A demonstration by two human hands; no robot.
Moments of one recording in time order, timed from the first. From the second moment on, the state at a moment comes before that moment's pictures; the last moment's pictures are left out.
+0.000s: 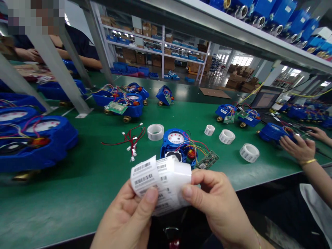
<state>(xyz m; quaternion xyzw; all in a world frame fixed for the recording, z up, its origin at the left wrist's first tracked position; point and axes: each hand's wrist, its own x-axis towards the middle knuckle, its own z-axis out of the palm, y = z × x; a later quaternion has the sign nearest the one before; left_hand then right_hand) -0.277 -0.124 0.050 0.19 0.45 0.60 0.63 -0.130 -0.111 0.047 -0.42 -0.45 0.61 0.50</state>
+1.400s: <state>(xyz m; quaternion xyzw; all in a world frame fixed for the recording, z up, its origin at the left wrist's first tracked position) -0.276 -0.122 0.070 0.25 0.47 0.67 0.53 -0.131 -0.125 0.018 -0.29 -0.69 0.36 0.56</state>
